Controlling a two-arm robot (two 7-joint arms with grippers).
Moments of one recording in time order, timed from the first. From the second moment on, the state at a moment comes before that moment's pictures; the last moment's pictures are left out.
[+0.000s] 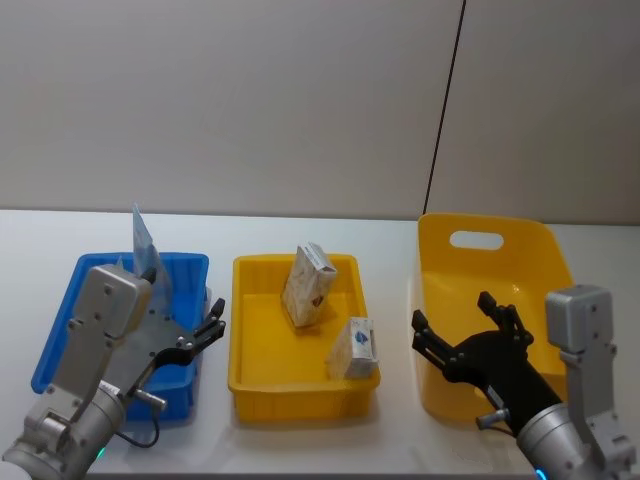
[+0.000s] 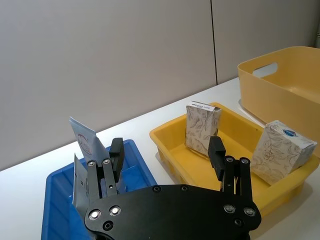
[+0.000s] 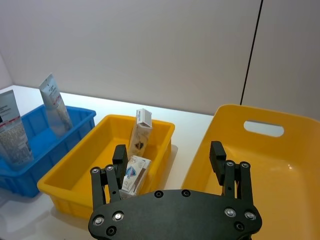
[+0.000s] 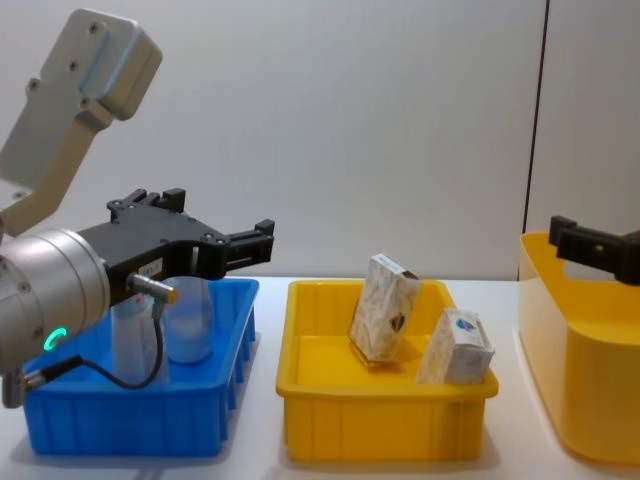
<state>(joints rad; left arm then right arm) -0.24 0.38 0.45 -1.63 -0.20 0.01 -0.01 -0.01 0.33 -0.23 -1.76 0.29 0.06 0.07</state>
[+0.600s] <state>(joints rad) -0.24 0.38 0.45 -1.63 -0.20 0.01 -0.01 0.12 0.27 -0.27 -1.68 0.31 0.27 0.08</state>
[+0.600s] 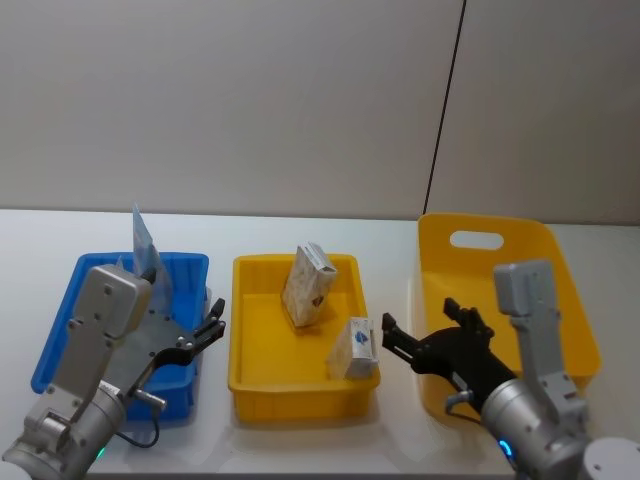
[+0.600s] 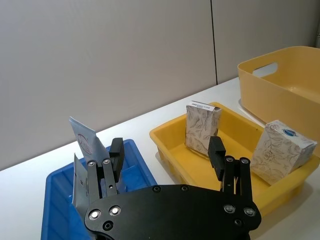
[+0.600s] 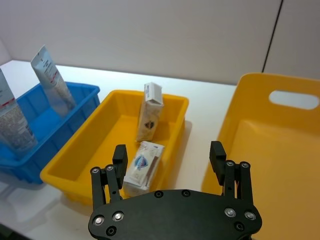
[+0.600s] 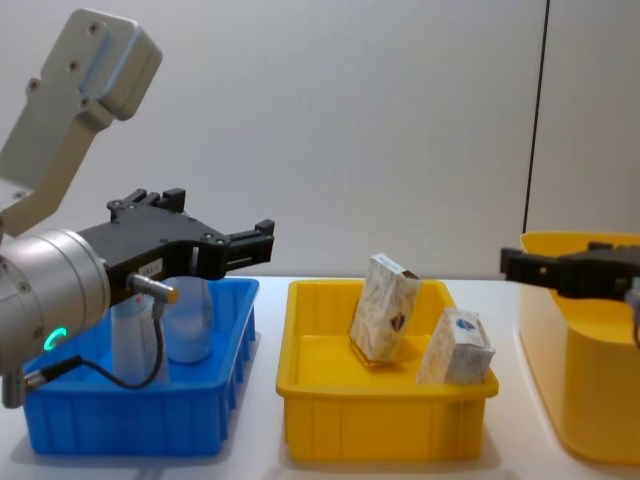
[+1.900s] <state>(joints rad) -0.24 0.38 0.45 -1.63 -0.20 0.01 -0.01 0.27 0.12 -0.30 -1.50 0.31 0.54 0.02</state>
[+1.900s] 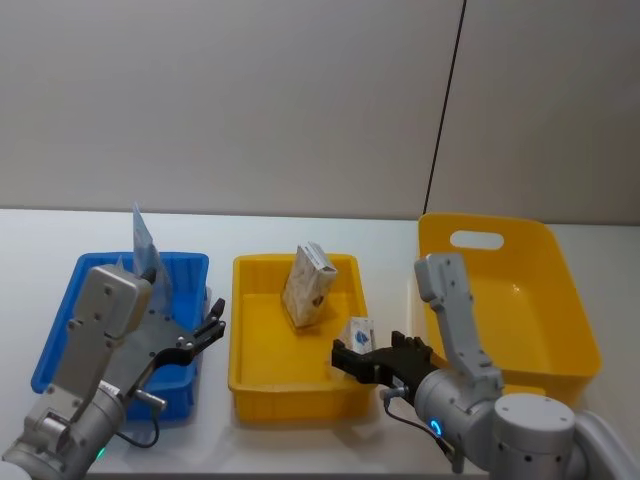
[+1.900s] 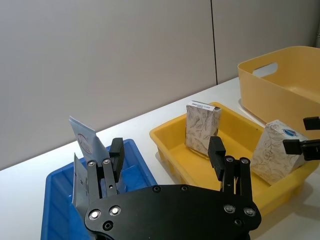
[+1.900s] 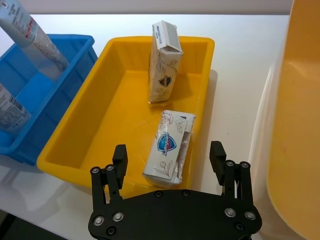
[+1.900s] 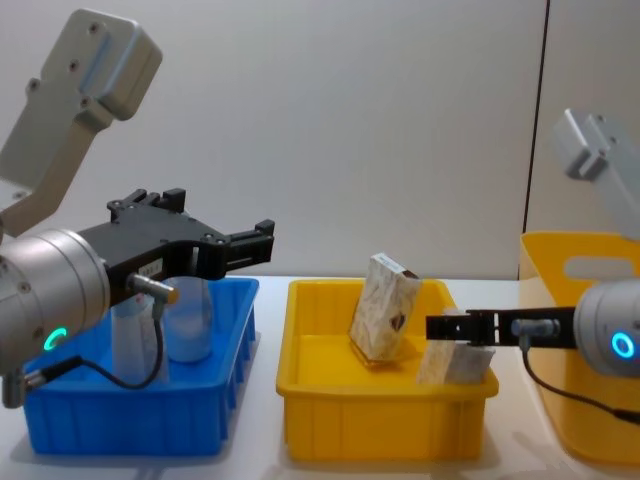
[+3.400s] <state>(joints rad) -0.24 0.38 0.45 -1.63 -0.20 0.01 -0.01 0.40 0.06 -0.32 -1.31 0.28 0.58 0.07</state>
